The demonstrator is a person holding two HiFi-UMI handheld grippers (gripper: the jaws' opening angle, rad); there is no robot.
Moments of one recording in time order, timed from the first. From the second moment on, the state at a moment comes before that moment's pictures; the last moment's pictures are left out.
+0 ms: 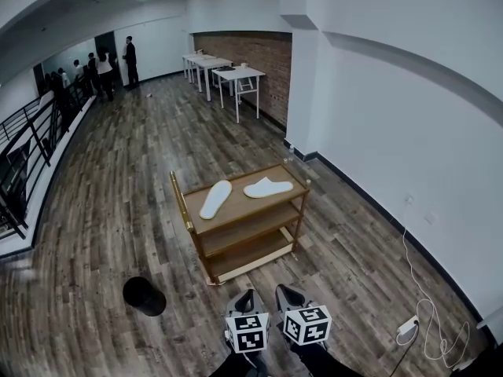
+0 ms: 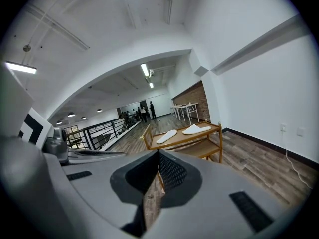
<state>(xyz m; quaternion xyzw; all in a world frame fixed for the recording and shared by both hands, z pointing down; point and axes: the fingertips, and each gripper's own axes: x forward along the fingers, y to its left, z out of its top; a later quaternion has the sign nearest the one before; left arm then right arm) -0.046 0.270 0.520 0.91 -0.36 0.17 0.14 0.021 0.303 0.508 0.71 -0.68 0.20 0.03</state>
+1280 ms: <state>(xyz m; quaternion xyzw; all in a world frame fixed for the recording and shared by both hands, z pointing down) -0.002 0.114 0.546 0.92 -0.32 0.18 0.15 0.066 0.151 0.525 0.74 -0.64 0.22 0.04</state>
